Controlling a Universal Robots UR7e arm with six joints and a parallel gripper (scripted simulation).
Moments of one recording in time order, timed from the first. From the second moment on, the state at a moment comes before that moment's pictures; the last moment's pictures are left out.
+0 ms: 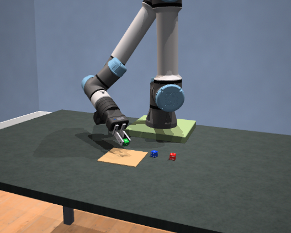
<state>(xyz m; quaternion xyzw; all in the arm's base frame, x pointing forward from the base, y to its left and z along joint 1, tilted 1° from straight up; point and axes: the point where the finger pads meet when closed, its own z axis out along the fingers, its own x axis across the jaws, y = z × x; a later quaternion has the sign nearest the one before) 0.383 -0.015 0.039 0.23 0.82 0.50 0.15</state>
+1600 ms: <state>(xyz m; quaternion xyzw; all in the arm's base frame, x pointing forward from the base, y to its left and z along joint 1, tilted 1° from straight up) 0.386 -0.015 0.011 0.23 0.82 0.50 0.15</state>
